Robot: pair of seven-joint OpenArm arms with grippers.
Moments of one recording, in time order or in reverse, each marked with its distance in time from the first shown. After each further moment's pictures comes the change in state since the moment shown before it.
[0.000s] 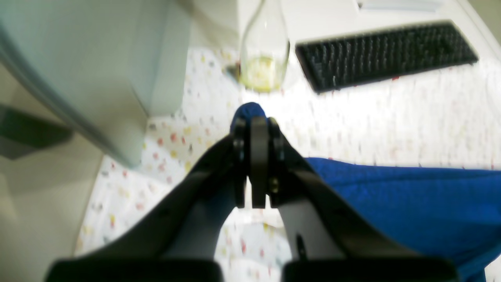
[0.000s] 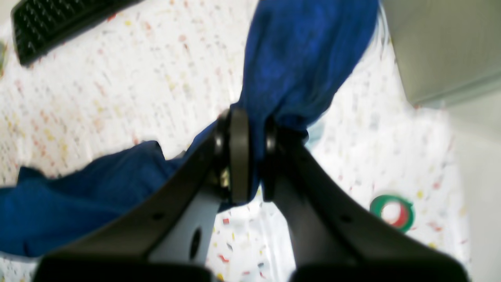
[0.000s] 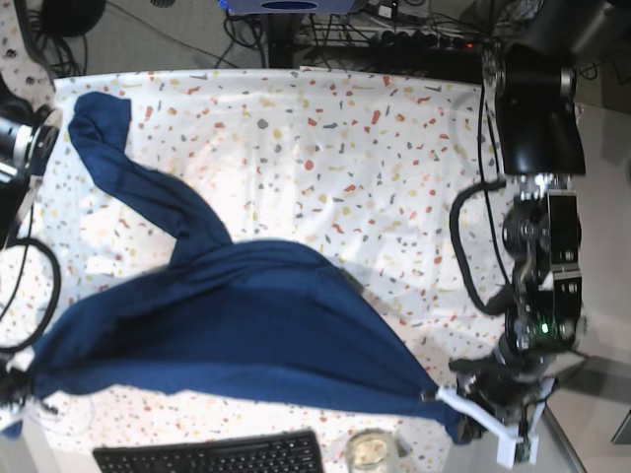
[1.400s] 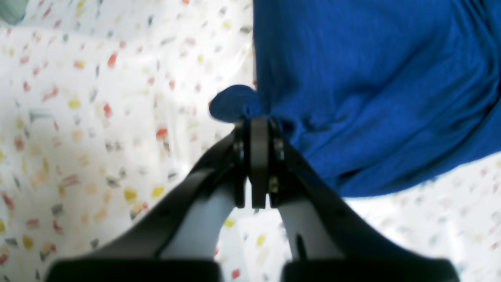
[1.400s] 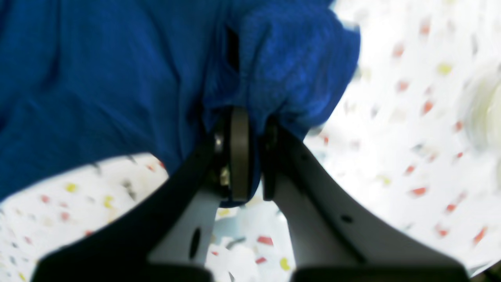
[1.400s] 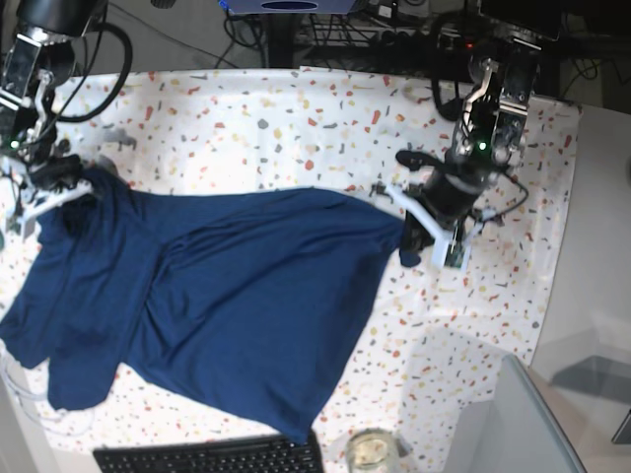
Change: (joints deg) left arm 33.3 -3.7 9.6 3.6 0.0 0.3 -16.3; right arm -42.2 -13.3 9.6 13.0 -0.5 -0.1 16.5
